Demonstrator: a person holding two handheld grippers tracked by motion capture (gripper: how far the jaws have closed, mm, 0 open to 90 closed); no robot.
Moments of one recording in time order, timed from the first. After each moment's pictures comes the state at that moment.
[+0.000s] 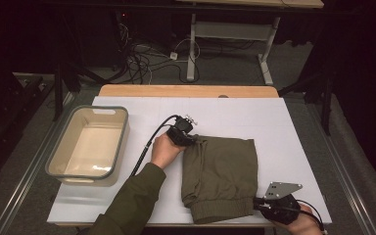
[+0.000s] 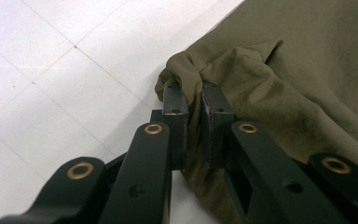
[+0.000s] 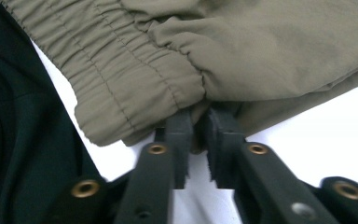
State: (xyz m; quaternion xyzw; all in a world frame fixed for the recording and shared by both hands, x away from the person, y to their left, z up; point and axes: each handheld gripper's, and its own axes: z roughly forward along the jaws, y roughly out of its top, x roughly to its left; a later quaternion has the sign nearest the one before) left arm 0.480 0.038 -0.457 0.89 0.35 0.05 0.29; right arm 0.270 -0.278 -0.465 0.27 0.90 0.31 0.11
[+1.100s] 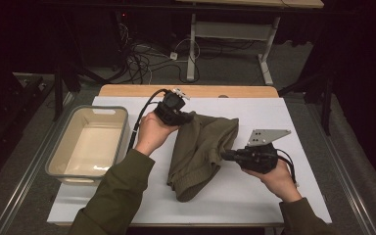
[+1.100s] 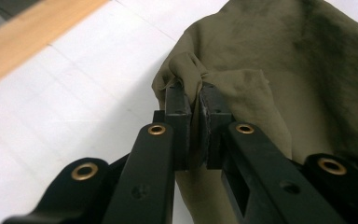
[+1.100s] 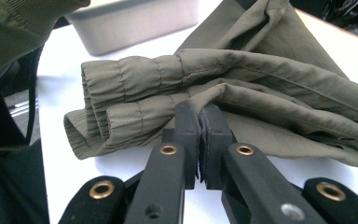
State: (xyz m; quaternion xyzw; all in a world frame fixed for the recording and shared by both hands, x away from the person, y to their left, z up) left arm 0.460 0.070 -0.334 0.88 0.33 0.09 0.34; right arm 0.353 -0.210 -0.367 0.21 0.85 0.46 0.10
